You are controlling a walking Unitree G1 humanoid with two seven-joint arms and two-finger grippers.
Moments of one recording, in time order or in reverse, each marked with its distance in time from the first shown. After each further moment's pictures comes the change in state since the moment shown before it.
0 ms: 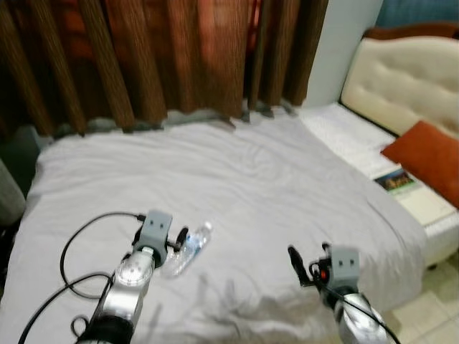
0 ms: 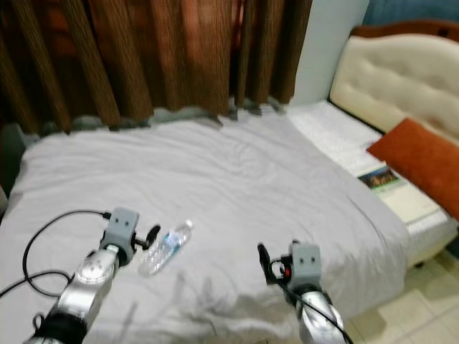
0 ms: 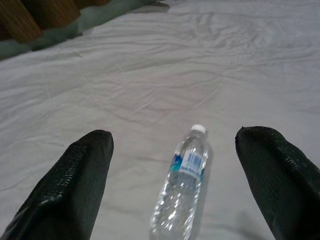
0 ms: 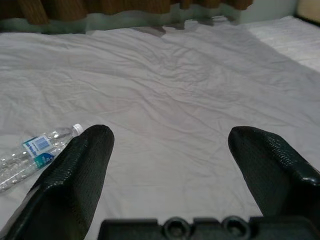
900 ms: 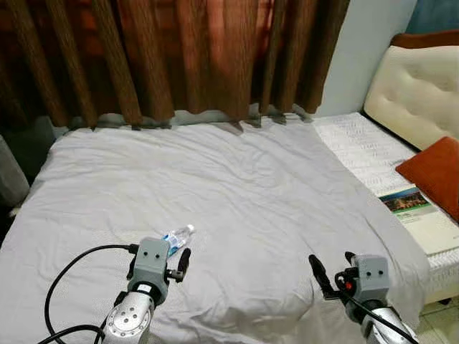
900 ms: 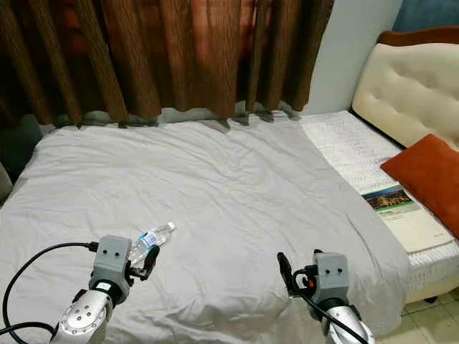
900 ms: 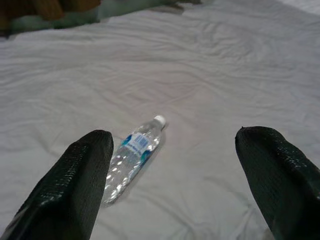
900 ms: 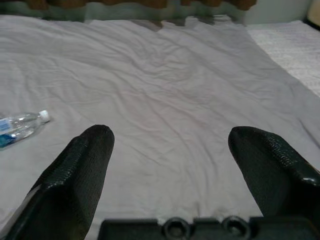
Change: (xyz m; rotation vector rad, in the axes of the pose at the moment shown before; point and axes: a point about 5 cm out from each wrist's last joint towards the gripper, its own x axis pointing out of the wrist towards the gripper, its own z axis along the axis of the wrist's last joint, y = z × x) left arm -0.074 -0.024 -0.006 -0.088 0.006 0.065; right arm -0.024 -0.021 0.006 -0.026 0.034 0.002
